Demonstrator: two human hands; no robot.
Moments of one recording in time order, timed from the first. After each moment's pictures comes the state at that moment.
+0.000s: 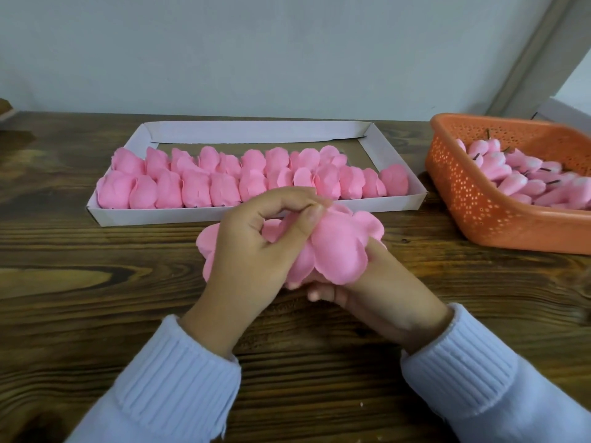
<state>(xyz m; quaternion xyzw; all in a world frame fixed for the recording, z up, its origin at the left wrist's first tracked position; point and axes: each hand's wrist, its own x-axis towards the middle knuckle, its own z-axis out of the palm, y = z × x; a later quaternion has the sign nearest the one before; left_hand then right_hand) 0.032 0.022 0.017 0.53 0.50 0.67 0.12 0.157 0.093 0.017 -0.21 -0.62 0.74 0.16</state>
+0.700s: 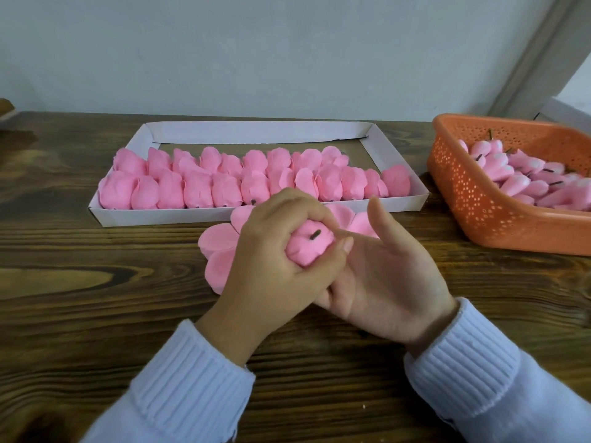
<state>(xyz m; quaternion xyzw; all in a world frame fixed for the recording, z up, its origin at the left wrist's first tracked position) 0.042 0.023 0.016 0.60 0.54 0.59 -0.02 0.158 0.100 0.019 -0.04 -0.32 0.94 0.08</state>
